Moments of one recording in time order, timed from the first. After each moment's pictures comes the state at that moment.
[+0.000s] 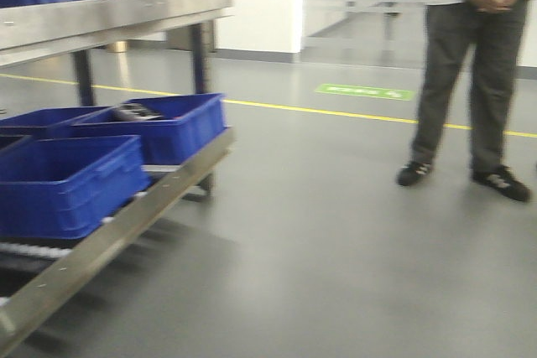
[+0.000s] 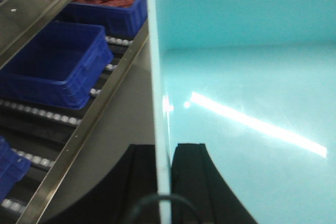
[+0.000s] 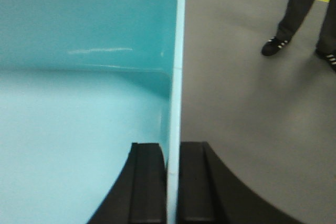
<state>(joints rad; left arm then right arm) -0.51 1.35 -1.55 0.59 0.95 -0.67 0.45 1.43 -1.61 -0.46 0.84 0.57</state>
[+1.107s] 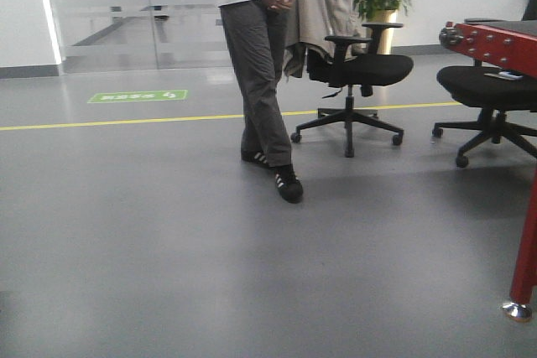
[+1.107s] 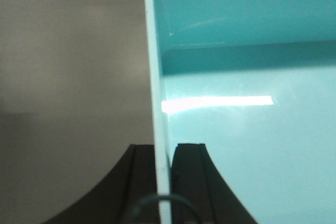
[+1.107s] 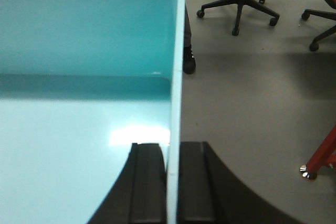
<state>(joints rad) -0.51 1.35 -1.55 0.59 0.95 -0.67 0.45 1.43 -1.61 -0.47 0.82 0.56</state>
